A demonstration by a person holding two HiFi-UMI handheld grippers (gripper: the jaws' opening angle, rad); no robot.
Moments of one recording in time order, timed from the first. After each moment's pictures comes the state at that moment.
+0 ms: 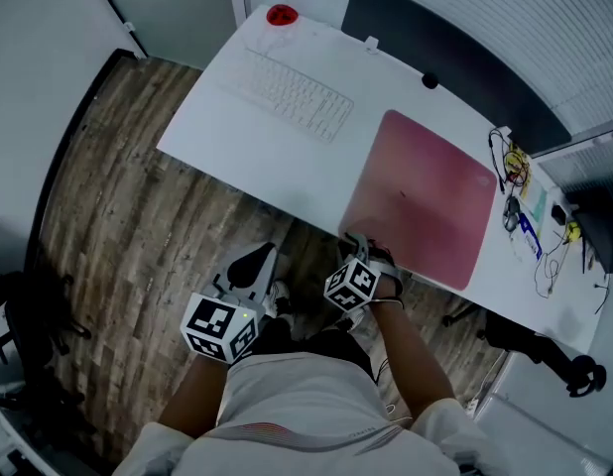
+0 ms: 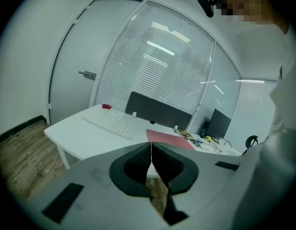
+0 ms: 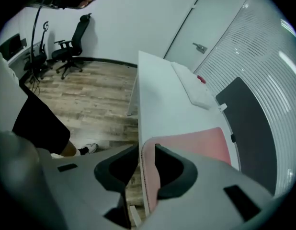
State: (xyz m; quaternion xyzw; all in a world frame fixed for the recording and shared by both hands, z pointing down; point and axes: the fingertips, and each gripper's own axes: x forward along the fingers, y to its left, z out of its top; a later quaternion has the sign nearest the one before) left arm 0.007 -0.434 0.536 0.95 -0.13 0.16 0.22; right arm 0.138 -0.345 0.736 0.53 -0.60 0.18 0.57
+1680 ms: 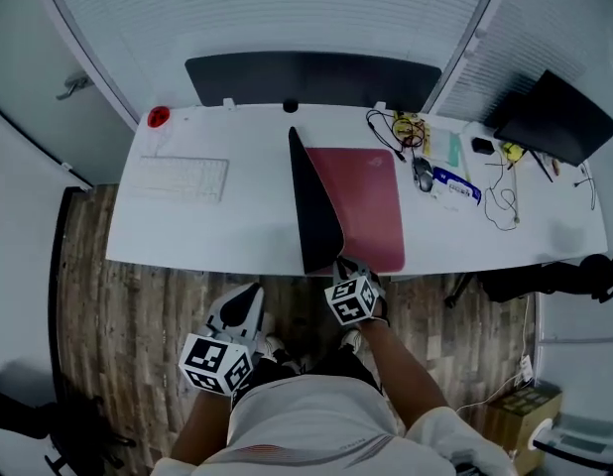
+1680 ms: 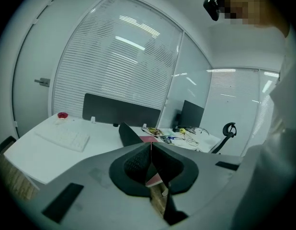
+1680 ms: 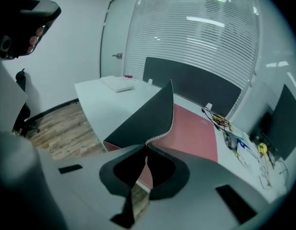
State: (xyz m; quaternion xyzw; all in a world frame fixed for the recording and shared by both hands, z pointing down) left arm 0.120 -0.295 0.478 0.98 0.01 0.17 0.14; right arm 0.271 -0.191 0.688 0.79 -0.45 0.29 0.31
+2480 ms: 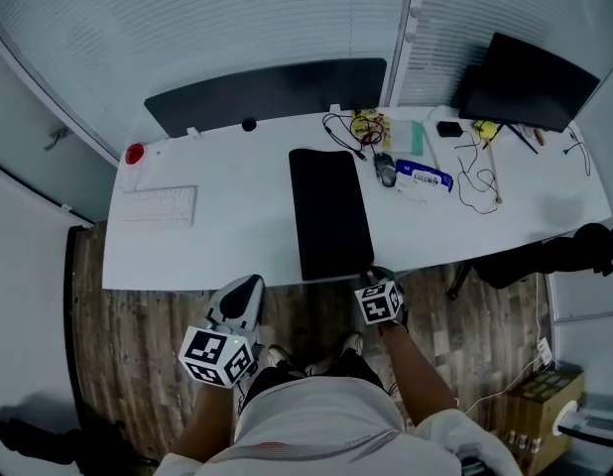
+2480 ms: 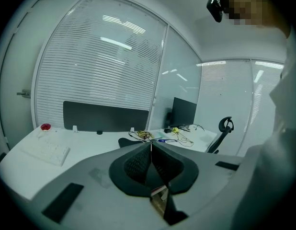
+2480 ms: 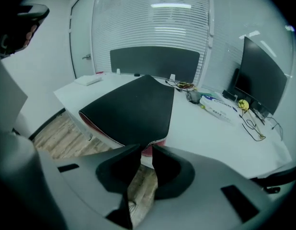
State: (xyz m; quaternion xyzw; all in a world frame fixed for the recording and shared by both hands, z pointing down) left arm 0.200 -0.215 0.454 0.98 0.05 0.17 0.09; right arm 0.338 -0.020 0.733 0.82 -0.36 0.37 0.23
